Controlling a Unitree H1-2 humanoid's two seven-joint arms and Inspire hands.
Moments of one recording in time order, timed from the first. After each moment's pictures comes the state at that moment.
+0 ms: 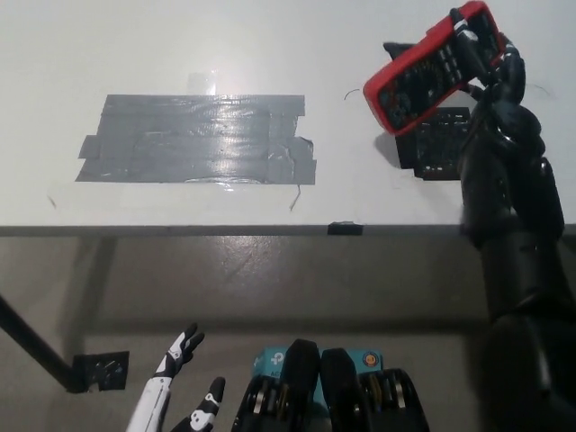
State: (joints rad) left_arm 0.17 0.10 -0.08 -0.03 0.28 -0.31 -0.02; right_arm -1.05 0.00 -0.45 0.78 0.13 0.24 -0.39
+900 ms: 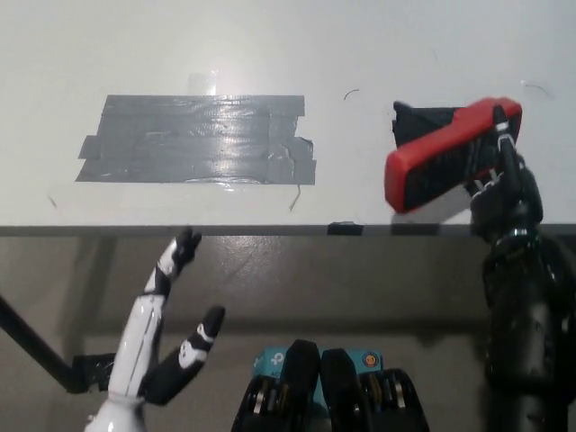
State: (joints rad) left_arm 0.01 0.06 -0.08 -0.33 0.25 -0.24 -0.03; right_arm -0.58 0.12 -0.41 0.16 0.59 0.42 -0.37
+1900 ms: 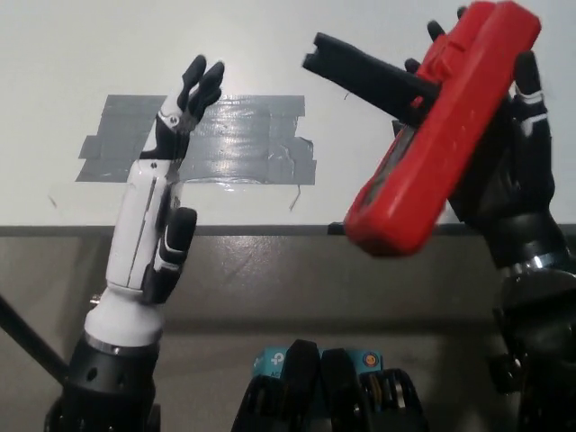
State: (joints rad) left_arm -0.33 0.03 -0.11 -0.55 0.20 -0.04 -0.05; right_arm -0.48 0.09 -0.10 -0.49 1.07 0.47 -0.24
